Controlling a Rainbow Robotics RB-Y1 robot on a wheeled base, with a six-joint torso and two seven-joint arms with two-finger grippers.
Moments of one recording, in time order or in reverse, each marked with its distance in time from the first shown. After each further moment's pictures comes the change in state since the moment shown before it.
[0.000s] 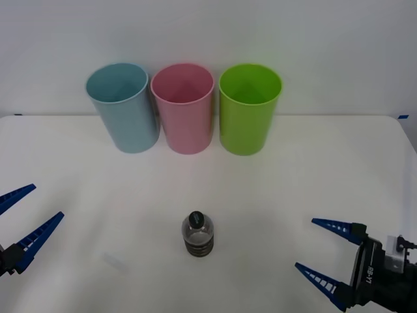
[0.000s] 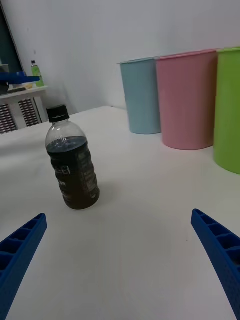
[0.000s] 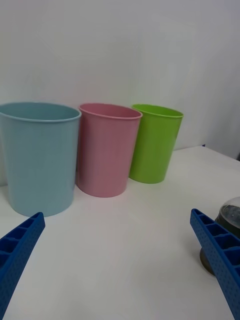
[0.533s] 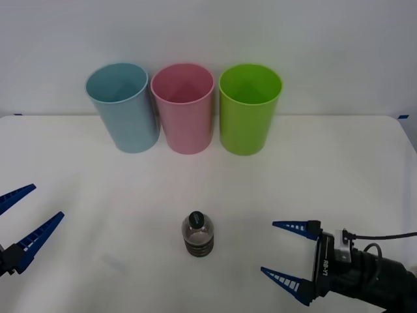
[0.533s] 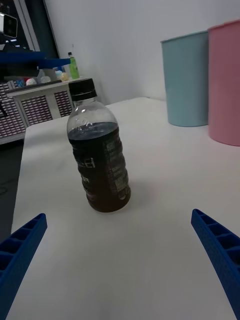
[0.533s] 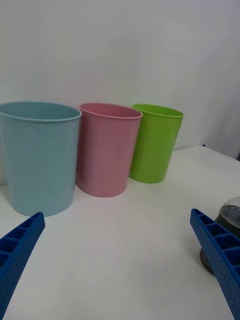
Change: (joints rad) right arm -0.195 0.005 0.223 0.175 0.000 0.012 0.067; left arm 0.000 0.000 0.000 0.000 0.000 0.000 0.000
